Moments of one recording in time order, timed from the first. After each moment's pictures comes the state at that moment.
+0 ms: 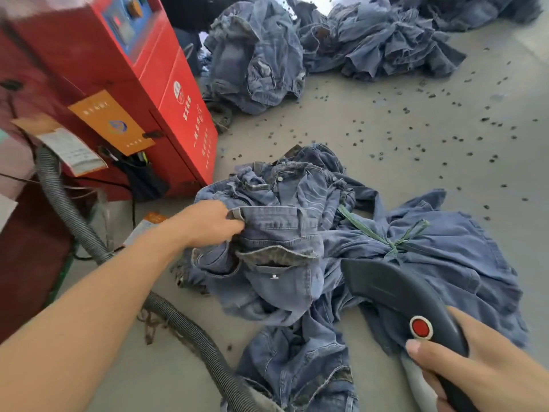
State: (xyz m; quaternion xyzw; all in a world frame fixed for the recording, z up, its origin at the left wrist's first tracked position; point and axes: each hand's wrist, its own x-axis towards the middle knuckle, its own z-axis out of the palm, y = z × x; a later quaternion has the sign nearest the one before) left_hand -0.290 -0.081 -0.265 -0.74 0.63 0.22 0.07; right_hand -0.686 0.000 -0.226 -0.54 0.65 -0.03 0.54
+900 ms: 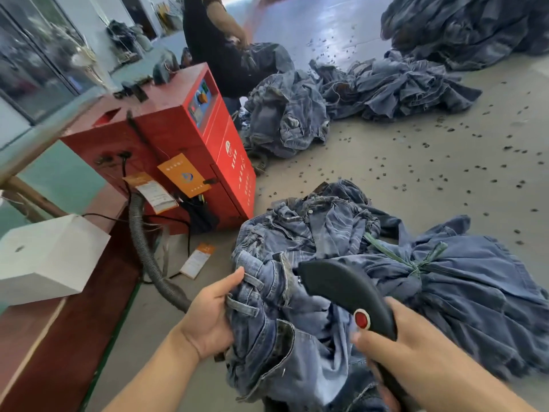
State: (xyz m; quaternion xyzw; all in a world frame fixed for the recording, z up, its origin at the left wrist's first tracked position) left_hand -0.330 0.085 -0.212 -0.41 0.13 0.77 -0.47; right_hand -0.633 0.041 -0.170 -0.59 0.50 -0.07 0.63
